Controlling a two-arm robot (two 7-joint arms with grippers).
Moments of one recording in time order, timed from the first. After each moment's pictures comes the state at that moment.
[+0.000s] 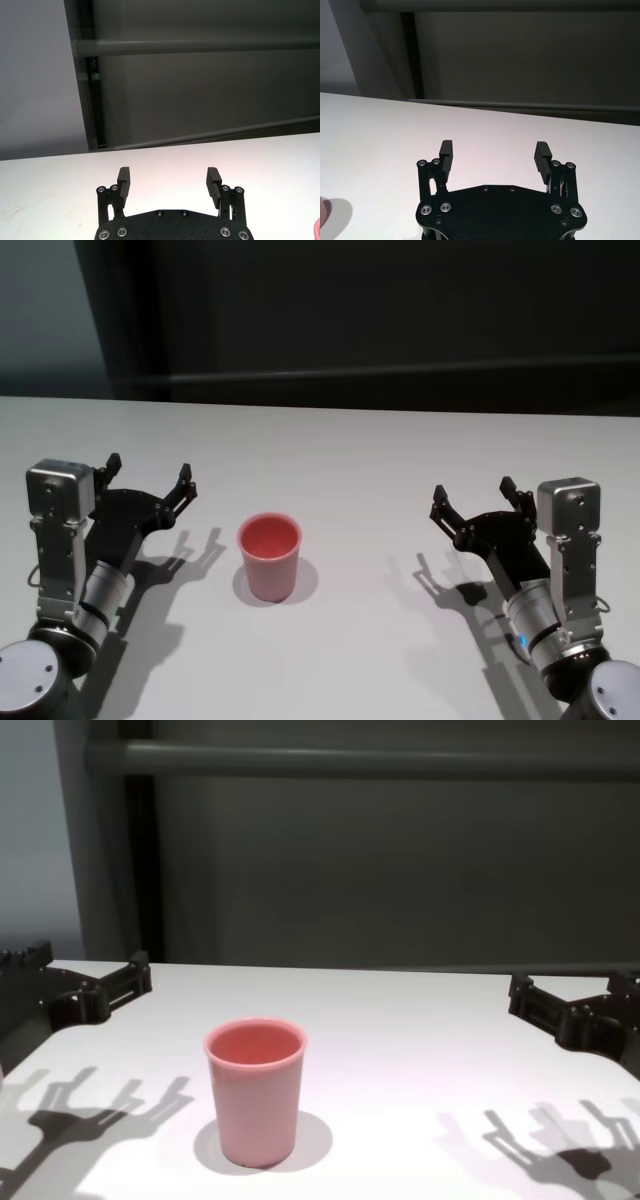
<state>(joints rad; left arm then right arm) 0.01 0.22 0.15 -1.53 -0.14 -0.08 -0.05 -0.06 0.16 -0.26 -1.64 0.19 -0.04 -0.06</state>
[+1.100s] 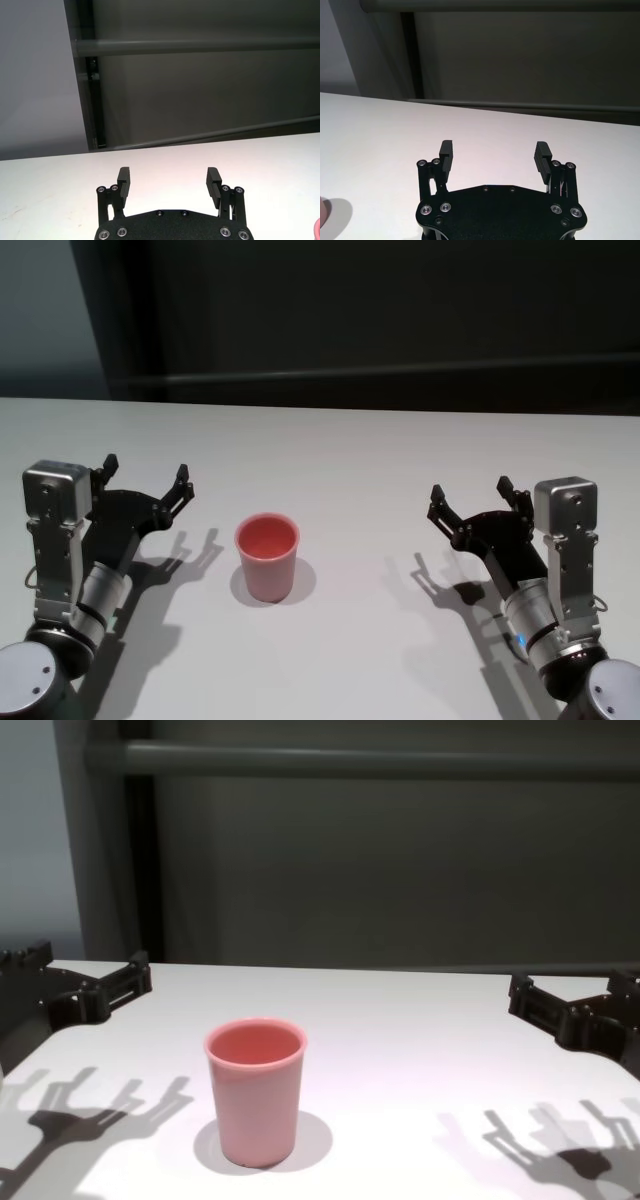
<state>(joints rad) 0.01 0.22 0.15 -1.53 -0.14 -0.08 -0.06 -0.06 0.16 -0.26 -1.64 0.19 -0.04 -0.06</state>
